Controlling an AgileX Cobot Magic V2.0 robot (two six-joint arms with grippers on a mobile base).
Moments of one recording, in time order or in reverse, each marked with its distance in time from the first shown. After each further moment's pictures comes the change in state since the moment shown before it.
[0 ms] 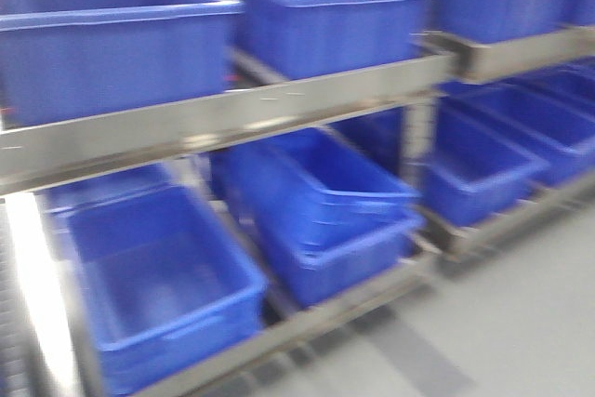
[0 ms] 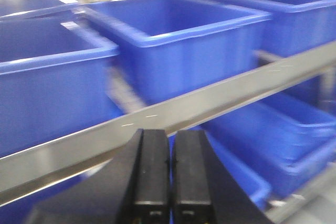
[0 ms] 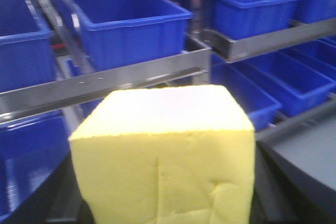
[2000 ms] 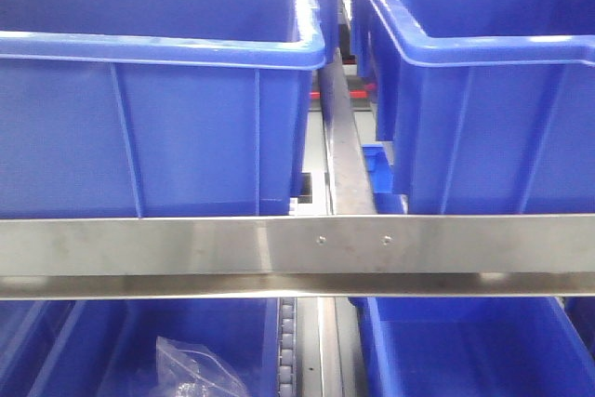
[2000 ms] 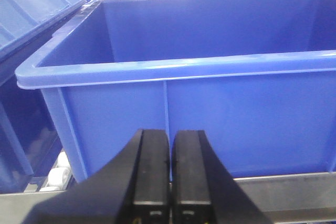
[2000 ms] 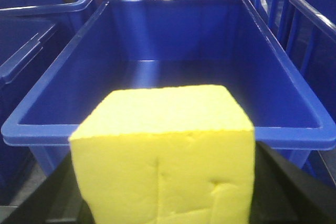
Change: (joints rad) left arm 0.000 0.000 0.000 0.000 0.000 0.000; right arm 0.000 0.000 0.000 0.000 0.000 0.000
